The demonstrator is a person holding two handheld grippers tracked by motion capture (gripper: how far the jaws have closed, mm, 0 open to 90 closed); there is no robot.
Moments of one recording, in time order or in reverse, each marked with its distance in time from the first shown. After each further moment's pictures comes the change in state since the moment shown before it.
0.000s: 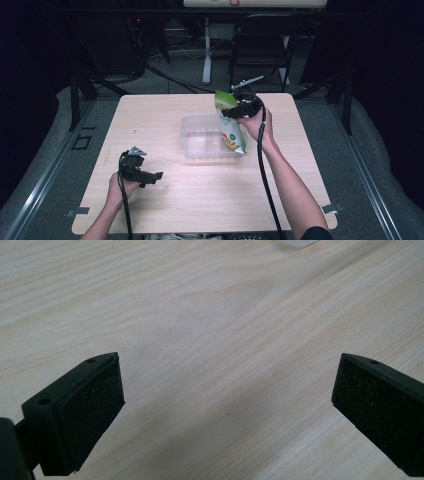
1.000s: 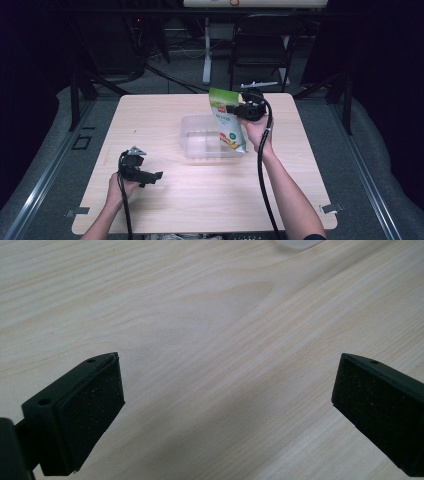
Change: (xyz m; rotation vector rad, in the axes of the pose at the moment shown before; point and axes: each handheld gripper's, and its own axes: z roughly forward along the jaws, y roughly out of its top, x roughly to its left) left arm 0.001 0.000 -0.001 -0.010 0.005 0.000; right arm 0.008 -0.018 -0.022 -0.193 0.065 0.212
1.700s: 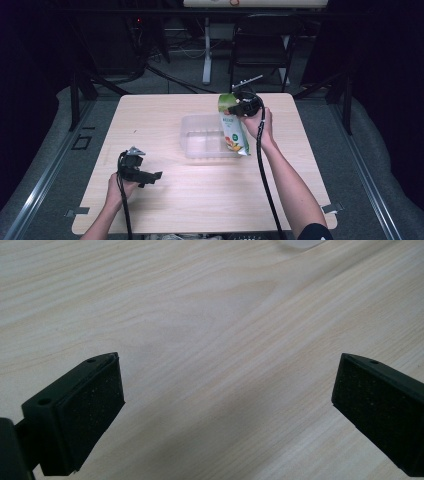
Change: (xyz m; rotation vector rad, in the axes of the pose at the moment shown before) left arm 0.001 -0.001 -0.001 0.000 0.000 -0.016; right arm -0.013 0.013 0.030 0.214 -0.117 -0.145
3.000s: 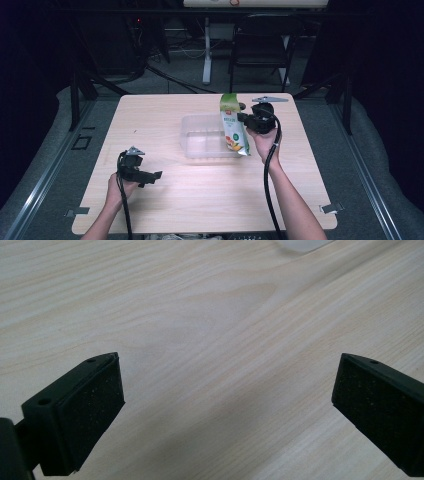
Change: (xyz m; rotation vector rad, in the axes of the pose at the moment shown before) left arm -0.001 0.000 -0.001 -0.010 0.008 -0.006; right arm -0.004 -0.061 -0.027 -0.277 0.027 0.140
